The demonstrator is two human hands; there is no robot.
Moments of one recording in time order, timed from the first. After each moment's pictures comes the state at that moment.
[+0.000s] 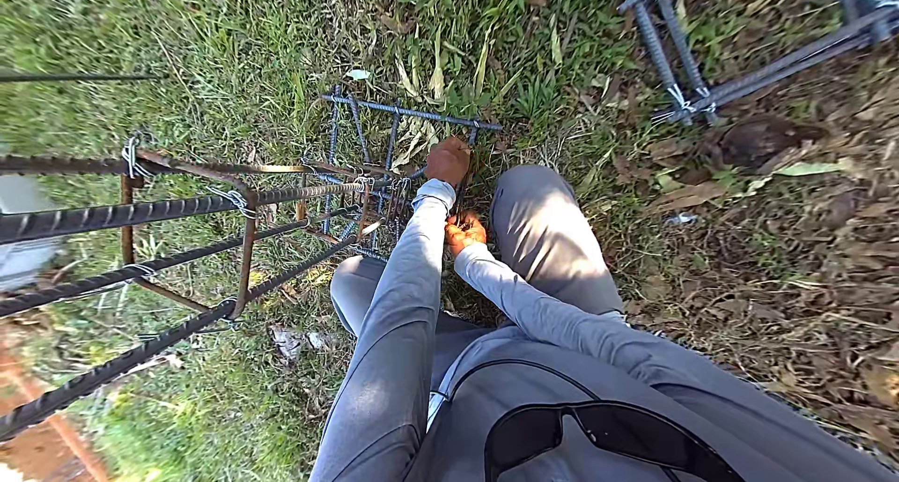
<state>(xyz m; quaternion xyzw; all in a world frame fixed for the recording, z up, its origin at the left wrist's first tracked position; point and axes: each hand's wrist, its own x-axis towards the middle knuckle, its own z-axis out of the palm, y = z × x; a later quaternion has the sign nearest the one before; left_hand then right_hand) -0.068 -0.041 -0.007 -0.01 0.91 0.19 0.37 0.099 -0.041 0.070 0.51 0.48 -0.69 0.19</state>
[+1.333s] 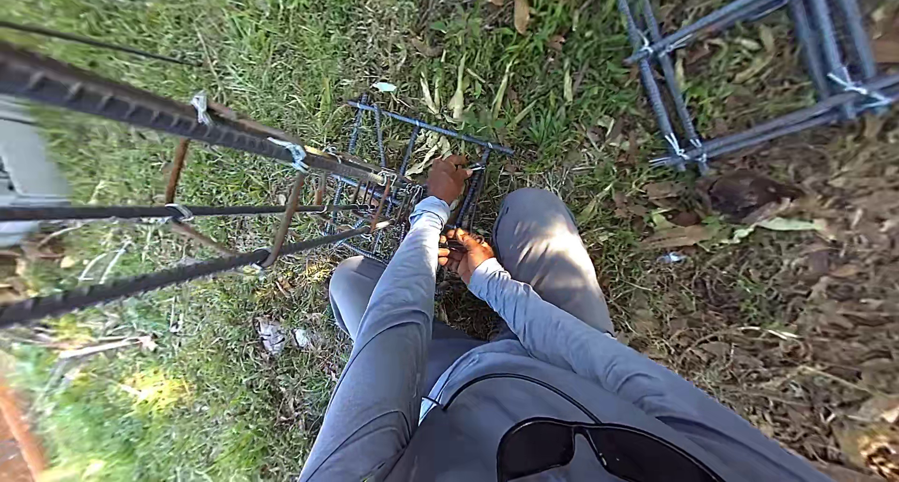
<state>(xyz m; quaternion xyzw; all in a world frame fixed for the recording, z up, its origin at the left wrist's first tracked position) -0.065 -0.082 -0.018 0.02 0.91 0.29 0.31 0.112 -0.026 0.067 0.48 0.21 -0.83 0.19</state>
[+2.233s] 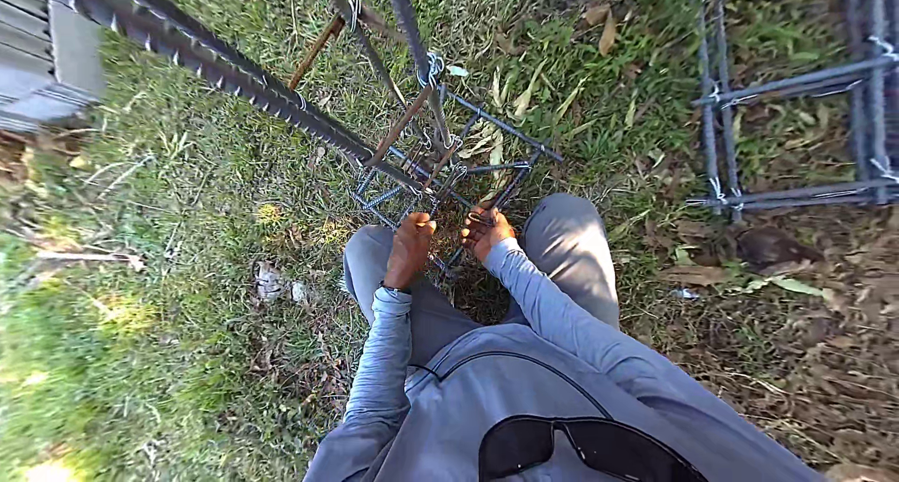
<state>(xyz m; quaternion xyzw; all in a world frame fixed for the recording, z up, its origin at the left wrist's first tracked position) 0.132 -0.246 0.142 -0.17 0.86 0.41 0.25 0.117 -0.061 0.054 0.45 0.32 -0.80 0.25</state>
